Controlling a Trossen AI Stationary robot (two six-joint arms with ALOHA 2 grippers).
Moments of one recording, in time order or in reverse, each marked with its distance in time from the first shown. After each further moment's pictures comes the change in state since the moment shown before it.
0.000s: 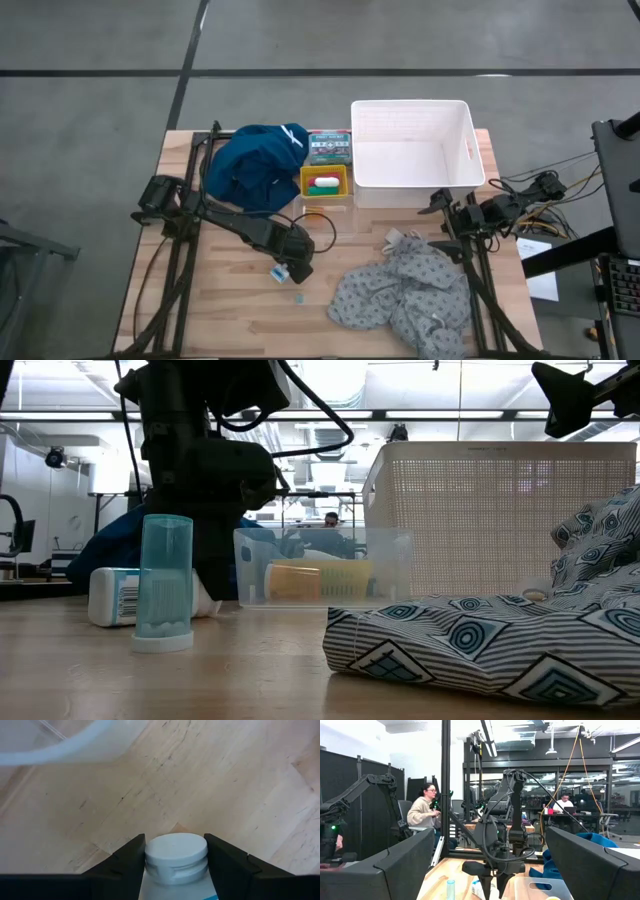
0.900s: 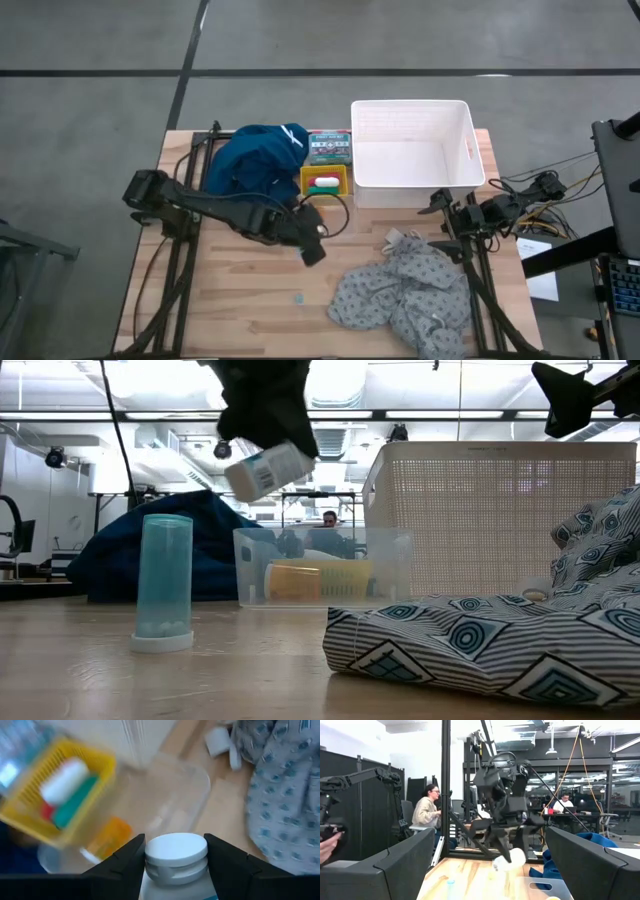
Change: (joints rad) left arm 0.011 -0.128 0.243 -0.048 -0.434 0.388; right arm 0.000 0.000 0.000 -0.001 0.000 0.000
